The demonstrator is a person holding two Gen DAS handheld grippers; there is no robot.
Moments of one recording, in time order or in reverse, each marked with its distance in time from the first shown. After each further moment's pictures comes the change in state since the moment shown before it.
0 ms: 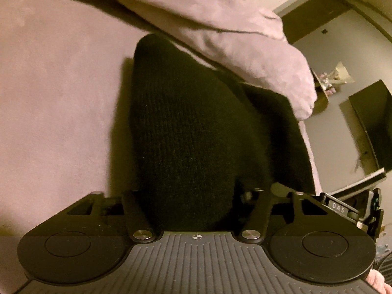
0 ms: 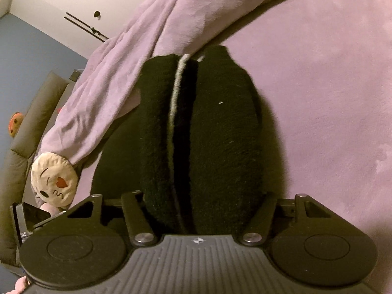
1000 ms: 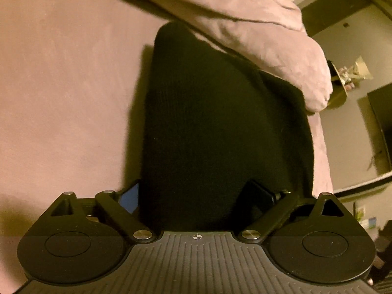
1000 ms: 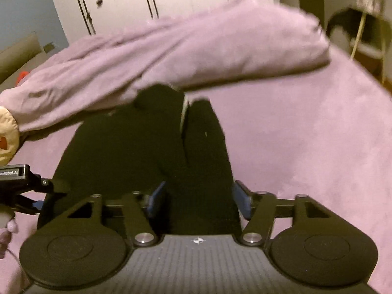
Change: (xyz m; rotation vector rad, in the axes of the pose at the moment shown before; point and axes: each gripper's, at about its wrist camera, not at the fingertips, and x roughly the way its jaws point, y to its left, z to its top) left arm -0.005 -0.006 -0.002 -0.073 0.092 0.108; right arm -0.053 0.034 -0.025 -0.293 -0.138 -0.356
